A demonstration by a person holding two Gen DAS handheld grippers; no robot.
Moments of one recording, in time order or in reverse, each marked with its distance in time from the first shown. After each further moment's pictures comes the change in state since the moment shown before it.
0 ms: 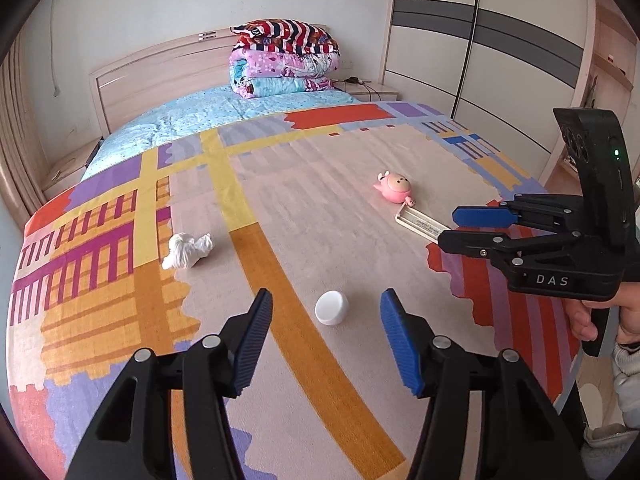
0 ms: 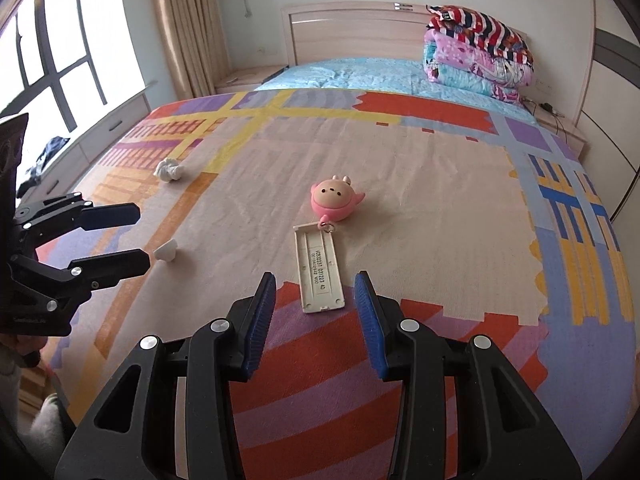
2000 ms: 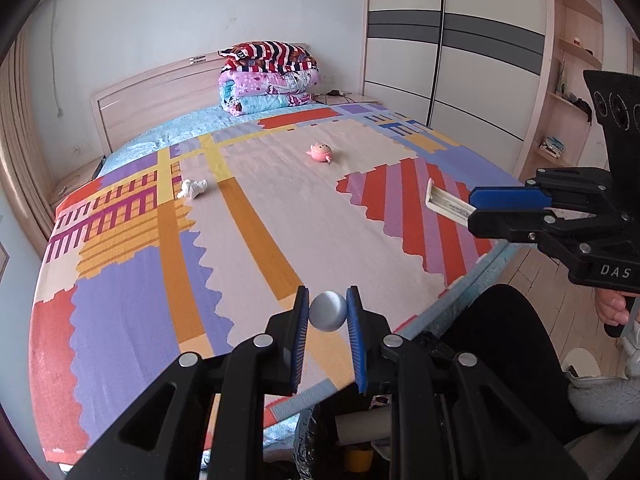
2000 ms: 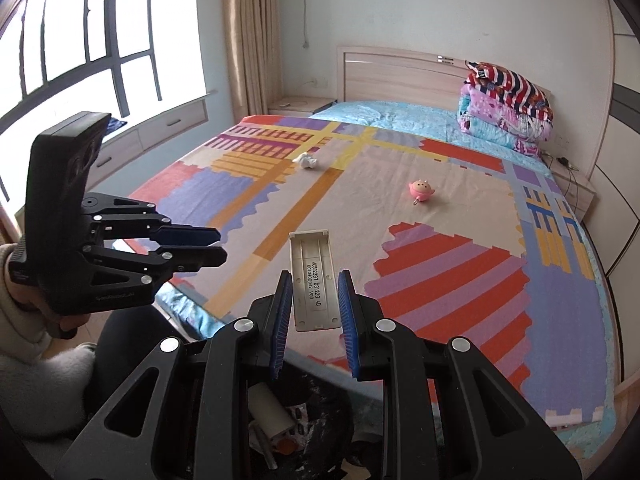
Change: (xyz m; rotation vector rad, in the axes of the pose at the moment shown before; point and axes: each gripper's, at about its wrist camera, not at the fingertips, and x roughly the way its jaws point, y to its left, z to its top) left arm -0.115 -0.065 -0.096 0.068 -0.069 -0.012; right arm -0.145 0.098 -0.097 -0.161 -0.138 0.072
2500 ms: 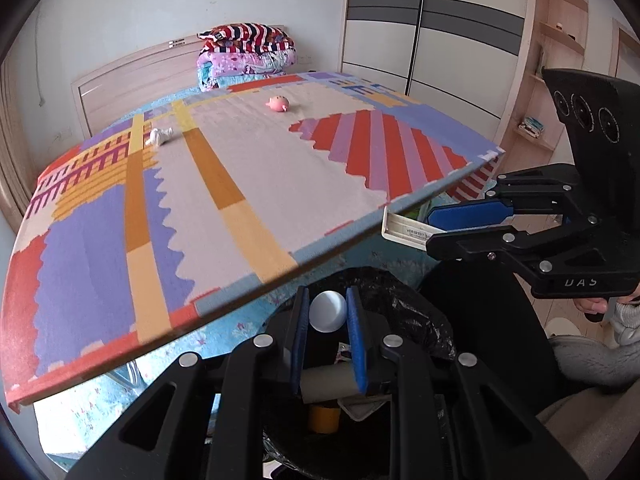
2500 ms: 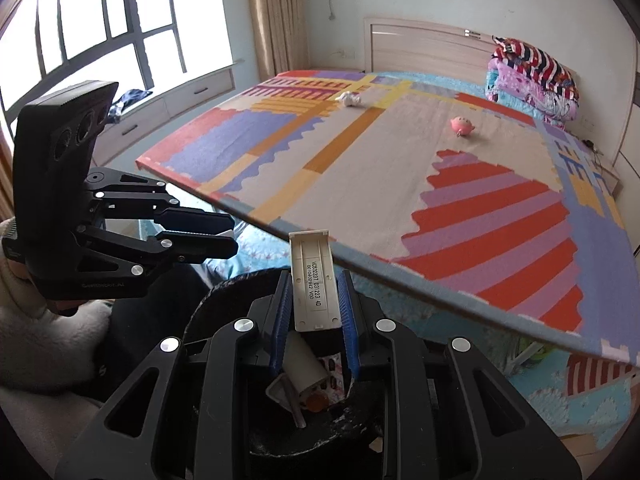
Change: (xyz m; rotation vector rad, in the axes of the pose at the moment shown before) left arm -0.004 -0.038 -0.063 0.009 0.076 -0.078; right arm 0.012 0.026 -0.066 -0.010 0.121 0.094
